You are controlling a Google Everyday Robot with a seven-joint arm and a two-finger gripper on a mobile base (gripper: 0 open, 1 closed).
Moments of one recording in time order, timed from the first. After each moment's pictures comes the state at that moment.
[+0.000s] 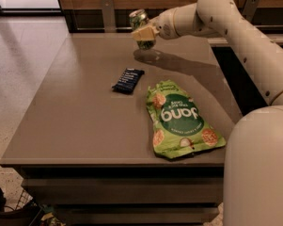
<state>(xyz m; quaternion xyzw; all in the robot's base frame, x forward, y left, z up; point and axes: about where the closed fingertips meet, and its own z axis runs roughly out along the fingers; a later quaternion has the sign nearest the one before) 0.807 -0.020 0.903 -0.42 0.72 0.24 0.50</state>
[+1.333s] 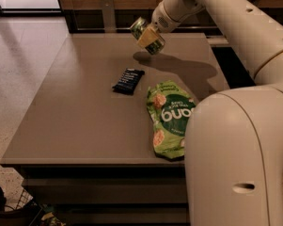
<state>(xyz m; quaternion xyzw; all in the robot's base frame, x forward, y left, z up) 0.788 -0.040 0.885 -0.50 0.79 0.10 0.33</state>
